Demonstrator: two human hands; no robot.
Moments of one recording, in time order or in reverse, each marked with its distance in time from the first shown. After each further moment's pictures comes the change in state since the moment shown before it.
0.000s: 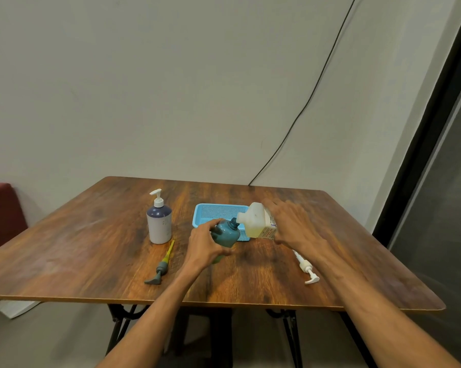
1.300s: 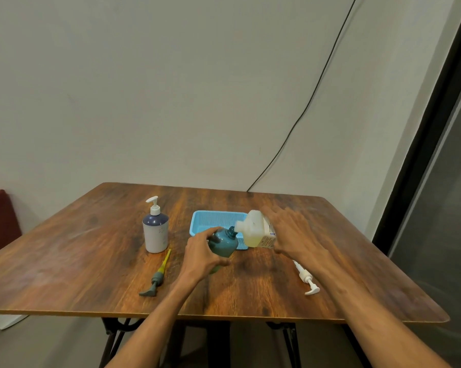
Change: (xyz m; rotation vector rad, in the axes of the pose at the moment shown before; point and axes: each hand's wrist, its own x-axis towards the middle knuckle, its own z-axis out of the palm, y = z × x) left_hand -0.006 0.004 -0.002 0.001 0.023 0.025; right_hand 0.001 0.004 0.004 0.006 0.006 0.005
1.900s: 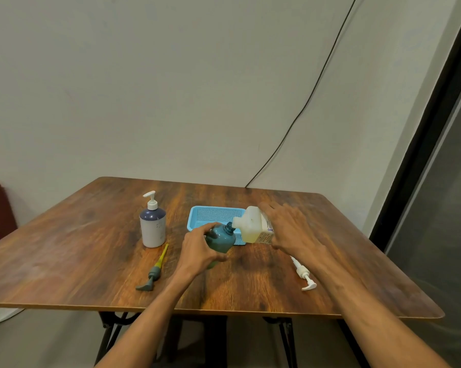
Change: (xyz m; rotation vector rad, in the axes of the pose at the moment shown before) left_hand -0.002 0.002 -0.001 -0.009 -0.013 -0.018; right_hand -0.003 -0.001 -0.003 -0.019 0.007 -0.018
